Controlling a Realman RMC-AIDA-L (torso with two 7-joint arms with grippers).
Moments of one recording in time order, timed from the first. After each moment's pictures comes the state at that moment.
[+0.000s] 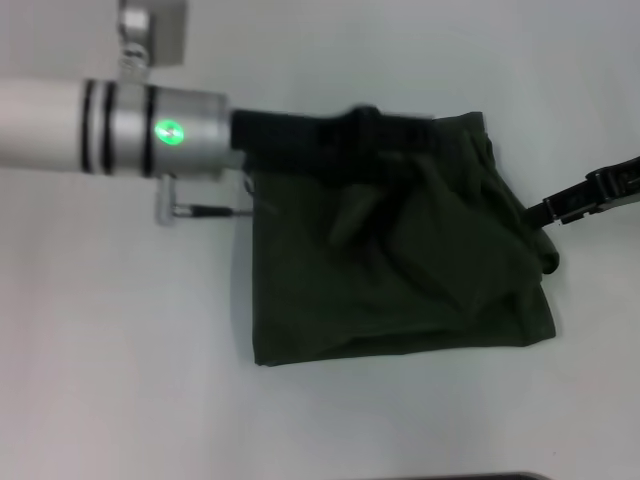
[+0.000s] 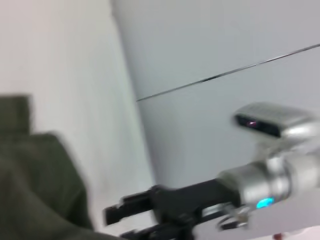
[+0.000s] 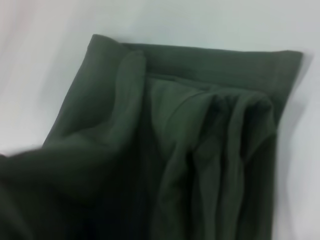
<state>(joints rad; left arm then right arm) -0.87 -2.16 0.69 0.40 2.06 1.58 -2.35 0.68 1.96 -0.64 -0.83 -2.62 -1.71 2.34</state>
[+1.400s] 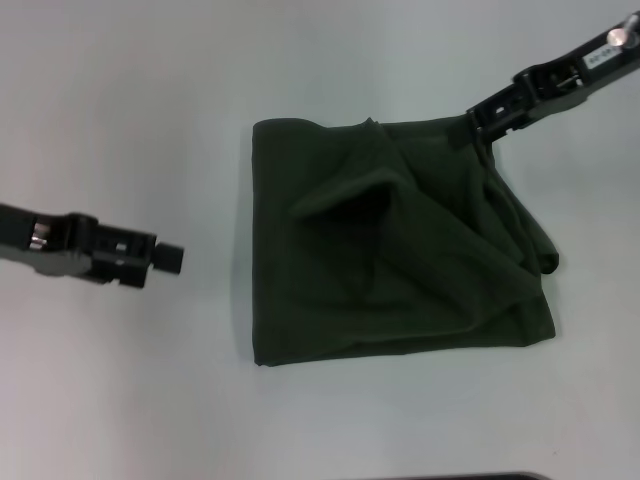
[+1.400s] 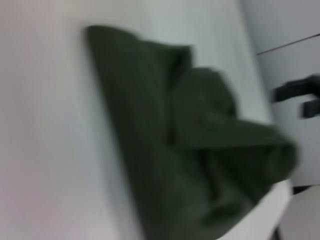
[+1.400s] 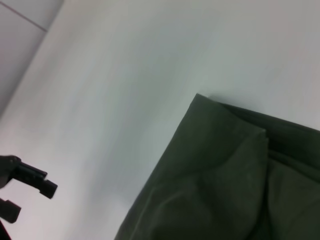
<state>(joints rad) -0.58 -1.98 0.70 0.83 2.33 1.92 -2.47 0.88 1.94 -0.73 -0.81 -2.48 -1.78 2.46</state>
